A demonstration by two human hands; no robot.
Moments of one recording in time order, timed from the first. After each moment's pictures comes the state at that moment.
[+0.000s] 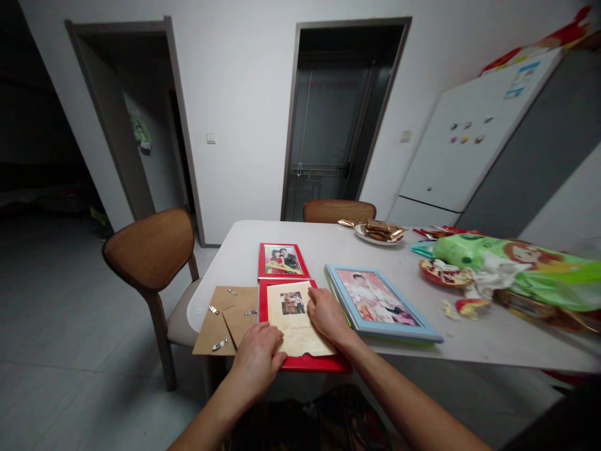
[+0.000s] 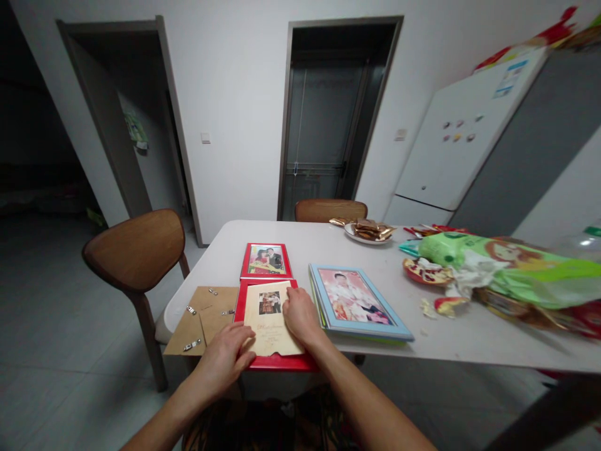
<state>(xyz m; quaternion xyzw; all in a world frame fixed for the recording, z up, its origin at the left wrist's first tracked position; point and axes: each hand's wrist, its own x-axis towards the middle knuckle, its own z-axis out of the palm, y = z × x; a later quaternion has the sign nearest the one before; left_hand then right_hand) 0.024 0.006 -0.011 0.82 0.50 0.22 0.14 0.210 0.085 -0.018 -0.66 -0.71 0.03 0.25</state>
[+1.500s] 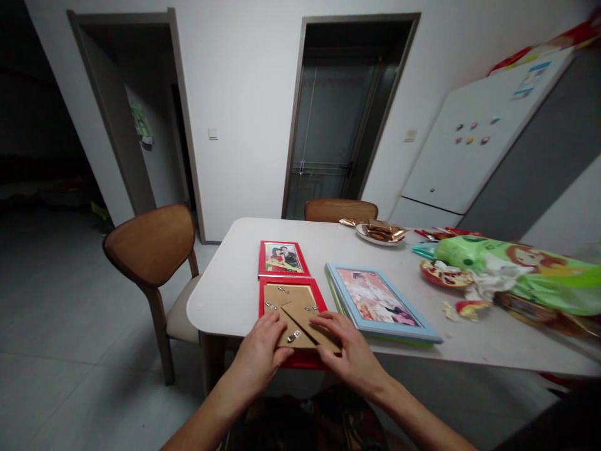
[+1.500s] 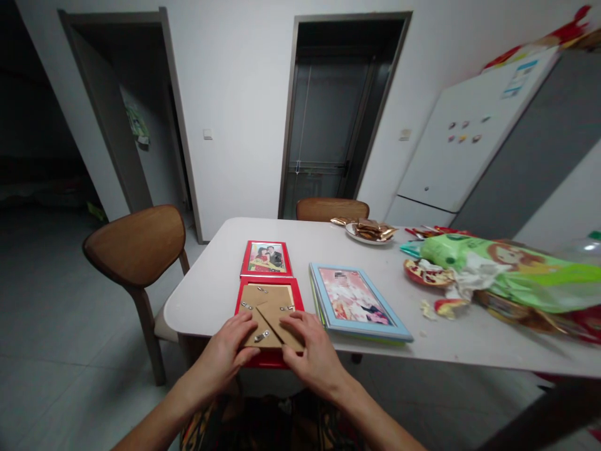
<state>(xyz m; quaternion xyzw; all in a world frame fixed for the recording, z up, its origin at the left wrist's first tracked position) 0.030 0.007 -0.005 0.83 0.47 0.27 0.16 0.227 0.004 -0.005 -0.50 -0.79 0.14 0.34</state>
